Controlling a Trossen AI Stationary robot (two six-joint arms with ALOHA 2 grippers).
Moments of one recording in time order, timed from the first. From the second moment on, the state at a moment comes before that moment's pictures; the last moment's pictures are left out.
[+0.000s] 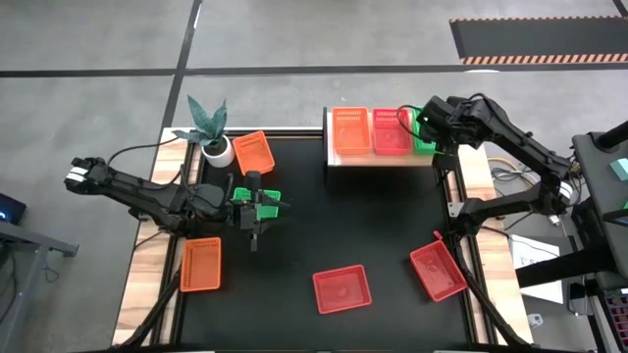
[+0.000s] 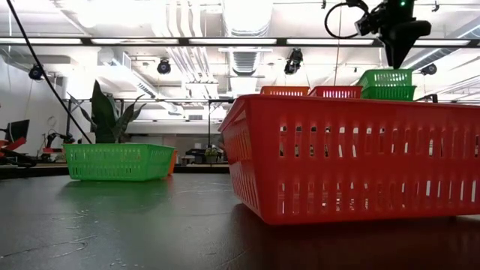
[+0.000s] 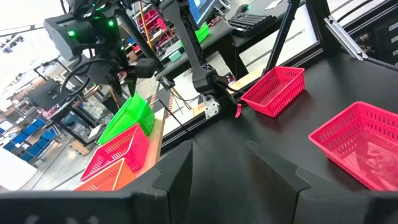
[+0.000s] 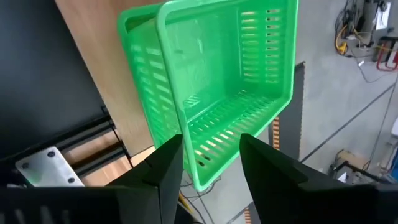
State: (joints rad) left arm -0.25 0.99 0.78 0.10 -0.29 0.53; right arm -0.62 1.25 1.46 -1.57 0.50 -0.45
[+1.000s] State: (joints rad) left arm -0.25 0.99 0.78 0.10 -0.29 0.53; right arm -0.62 1.25 1.45 -1.49 0.42 -0.30
